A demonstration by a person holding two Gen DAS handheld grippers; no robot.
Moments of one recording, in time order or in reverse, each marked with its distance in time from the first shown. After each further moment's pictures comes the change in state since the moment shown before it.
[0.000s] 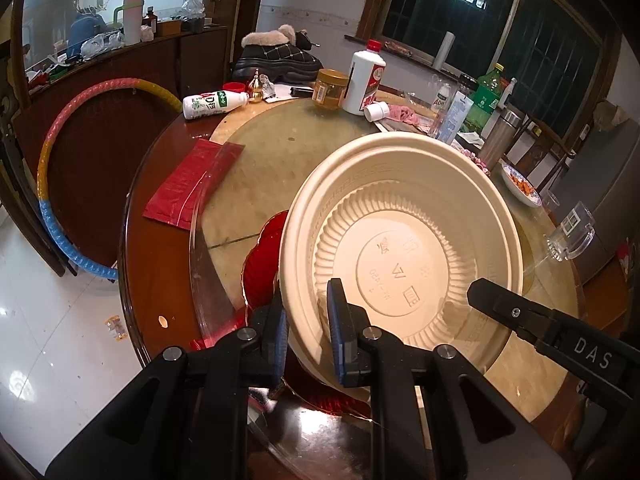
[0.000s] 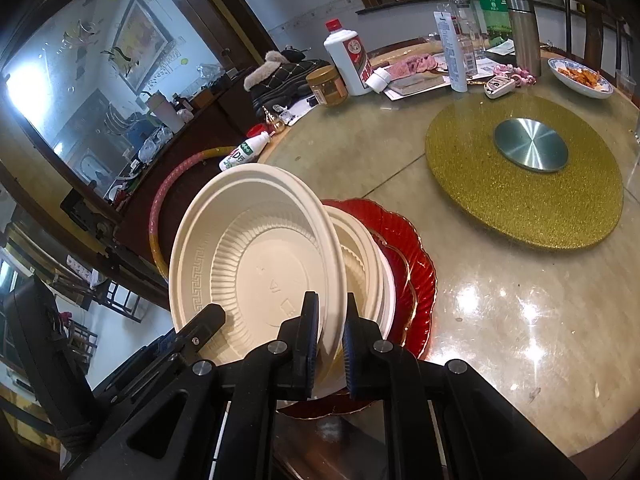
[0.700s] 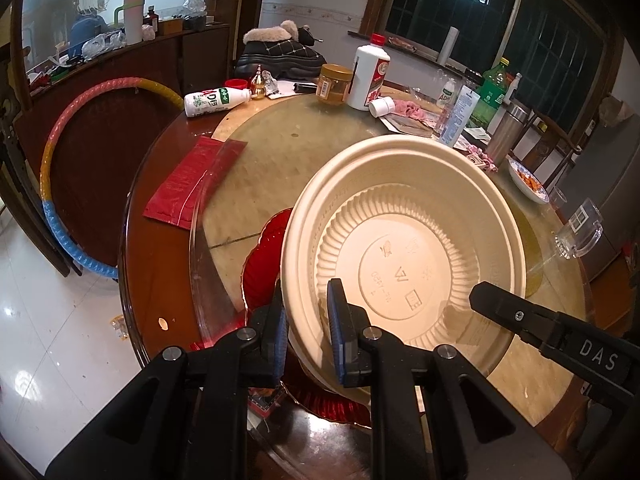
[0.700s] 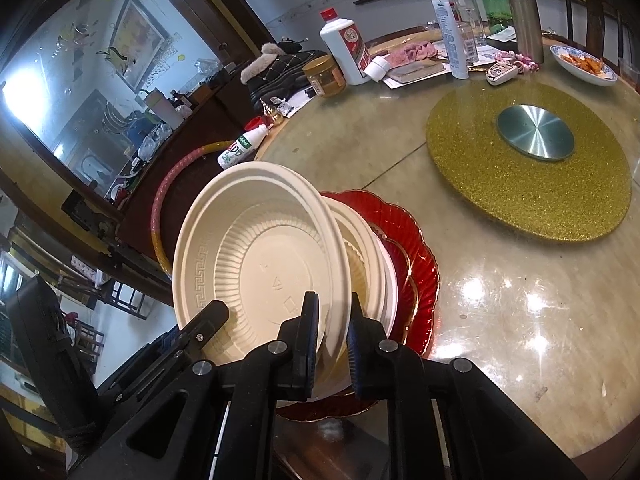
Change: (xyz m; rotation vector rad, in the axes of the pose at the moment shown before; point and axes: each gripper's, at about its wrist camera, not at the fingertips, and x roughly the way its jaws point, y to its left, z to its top) left arm 0.008 -0.001 0.001 0.005 0.010 0.023; right arm 0.010 -0.007 0.001 0.019 0.026 0.017
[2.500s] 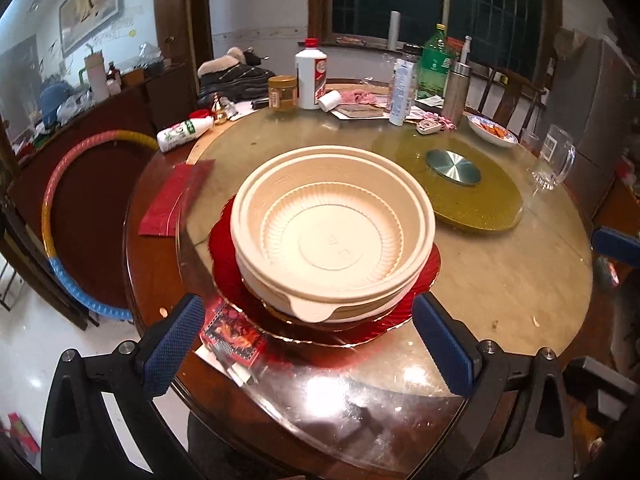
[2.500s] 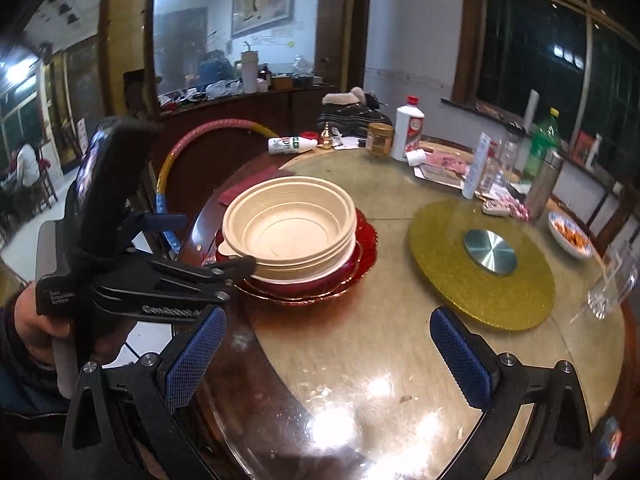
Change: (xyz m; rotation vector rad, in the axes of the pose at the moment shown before) left arm -0.036 -0.046 -0.051 0.246 -0.068 0.015; right arm -0.112 0.012 -0.095 -0.628 -0.186 -0.120
